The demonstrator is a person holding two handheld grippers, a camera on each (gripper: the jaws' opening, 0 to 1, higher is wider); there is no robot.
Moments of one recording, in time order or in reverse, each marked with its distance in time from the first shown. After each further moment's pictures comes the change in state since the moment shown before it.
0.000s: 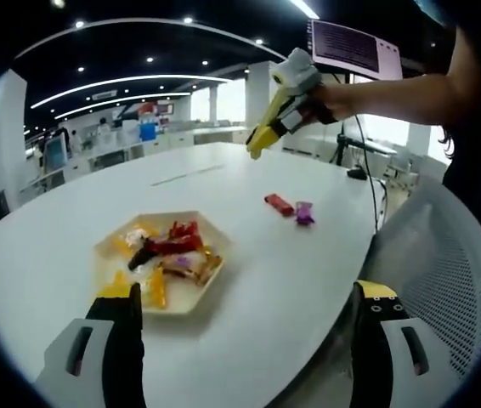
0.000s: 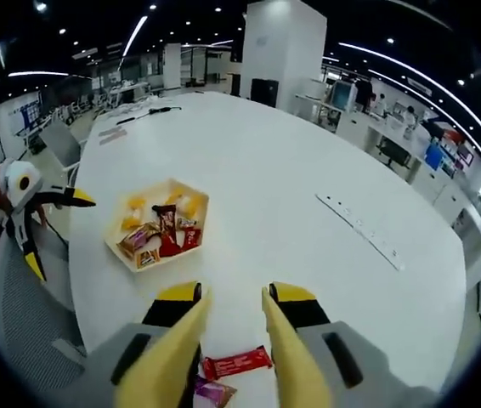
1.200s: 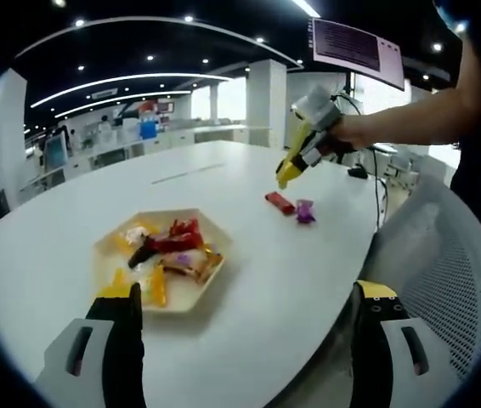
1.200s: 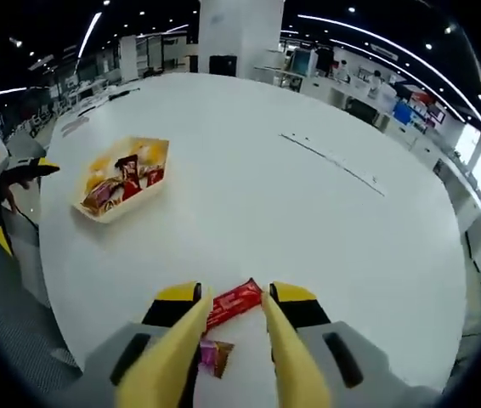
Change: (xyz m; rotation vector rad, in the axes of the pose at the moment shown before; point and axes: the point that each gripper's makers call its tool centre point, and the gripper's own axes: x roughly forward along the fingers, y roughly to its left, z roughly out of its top) left arm 0.000 0.001 -0.002 -0.004 0.009 0.003; right arm 0.010 -0.009 -0.107 0.211 0.123 -0.136
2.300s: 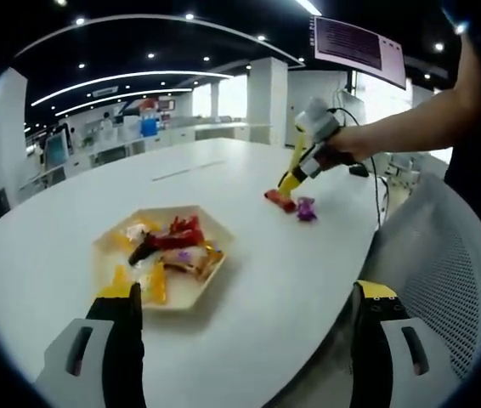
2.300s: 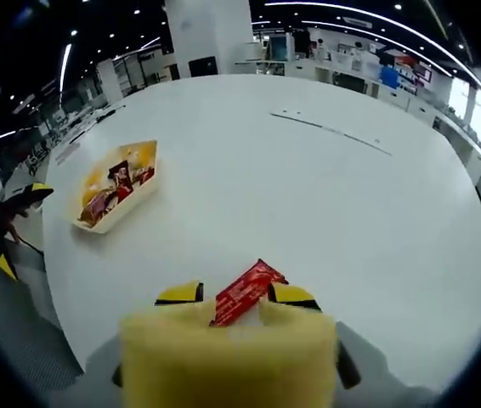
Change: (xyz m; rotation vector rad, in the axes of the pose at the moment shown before) left arm 0.000 0.000 -0.002 -0.002 0.013 0.001; right arm 0.015 0.009 -0.019 0.139 -0.002 0.046
